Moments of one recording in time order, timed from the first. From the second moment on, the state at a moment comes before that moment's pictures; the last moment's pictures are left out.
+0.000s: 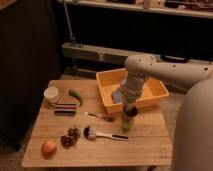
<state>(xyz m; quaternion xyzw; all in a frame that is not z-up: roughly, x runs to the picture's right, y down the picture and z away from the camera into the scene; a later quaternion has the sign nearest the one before) 0.110 0.094 0.742 -0.39 -0.14 -0.14 0.90</state>
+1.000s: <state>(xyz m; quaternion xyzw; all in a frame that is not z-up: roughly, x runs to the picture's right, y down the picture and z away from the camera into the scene) 0.113 0.102 0.754 -0.36 -0.13 -0.16 0.91</state>
